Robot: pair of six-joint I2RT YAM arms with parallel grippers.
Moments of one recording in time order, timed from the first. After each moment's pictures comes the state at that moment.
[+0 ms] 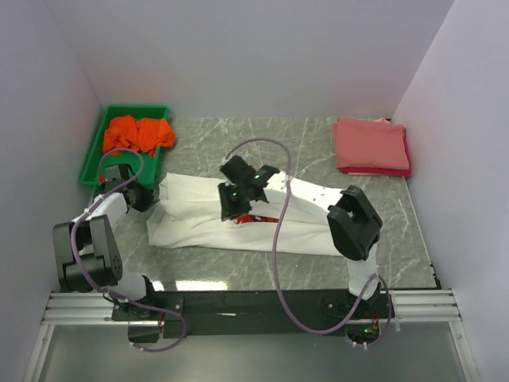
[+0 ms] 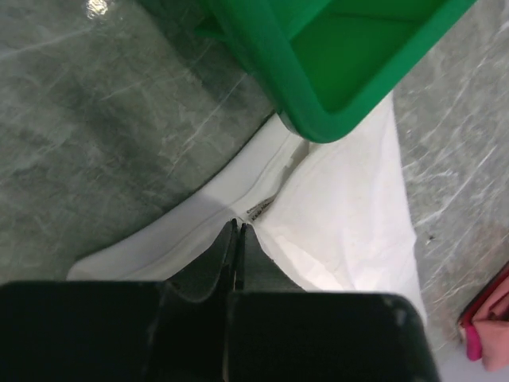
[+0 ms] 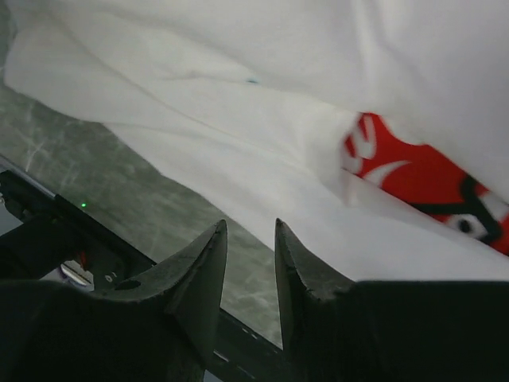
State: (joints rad) left arm 0.23 1.46 0.76 -0.23 0.15 -0.85; right arm 0.86 1.93 1.53 -0.64 -0.17 0.61
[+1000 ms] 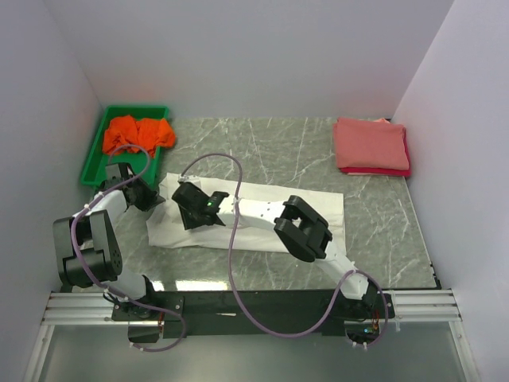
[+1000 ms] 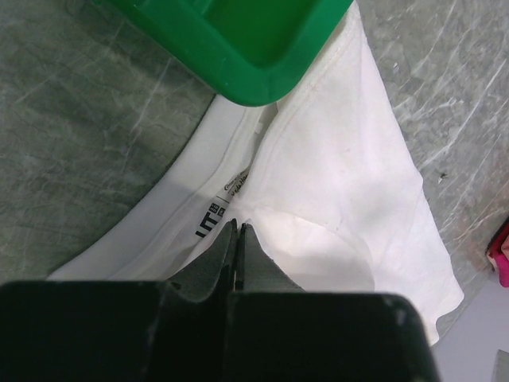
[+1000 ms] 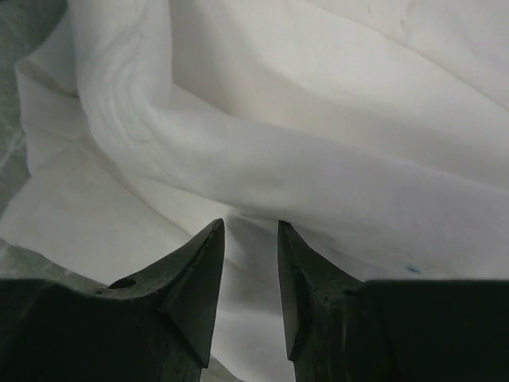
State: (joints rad) left arm 0.24 1.51 0.79 -0.23 0.32 -0.67; right arm 1.10 2.32 1.83 -0.41 0.17 0.64
